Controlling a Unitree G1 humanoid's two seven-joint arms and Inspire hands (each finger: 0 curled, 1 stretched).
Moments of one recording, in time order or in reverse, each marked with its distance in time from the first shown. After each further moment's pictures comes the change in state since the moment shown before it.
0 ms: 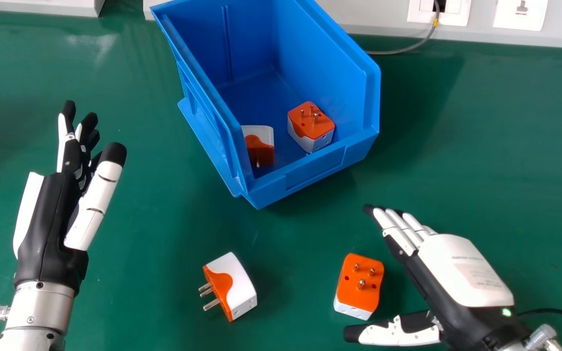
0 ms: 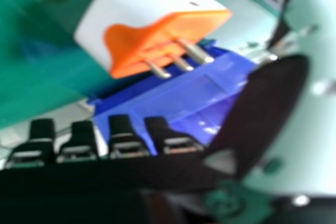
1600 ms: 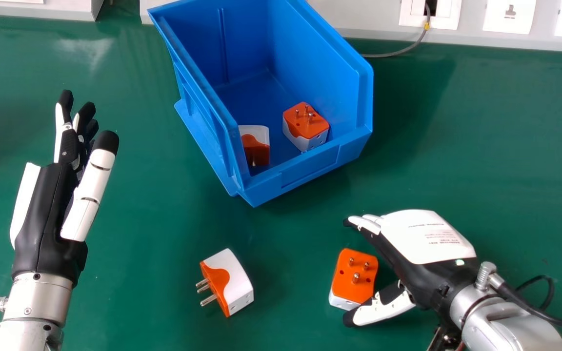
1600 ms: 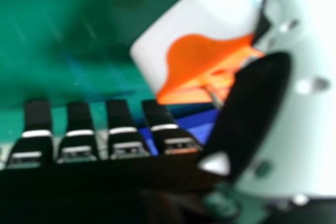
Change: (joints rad) left arm -0.022 0.000 0.006 -0.018 -0.023 0.023 -0.028; right arm -0.261 -0.016 0.203 -0.008 -0.176 0.349 0.284
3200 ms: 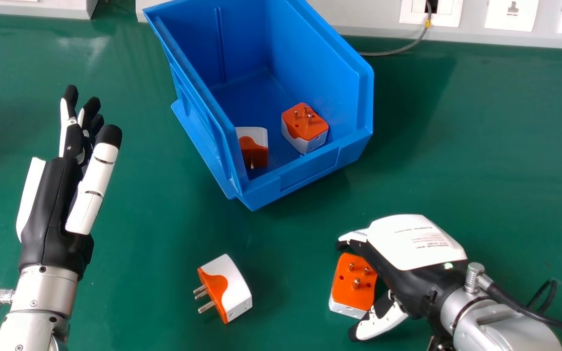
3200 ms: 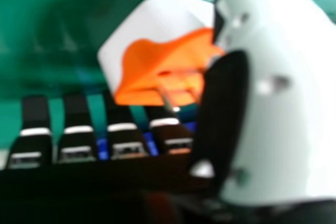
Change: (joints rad) left arm -0.041 -0.010 -0.003 0.043 -0.016 -0.013 -0.009; right arm 0.038 0.016 0.049 -0.165 -0.106 0.081 0.159
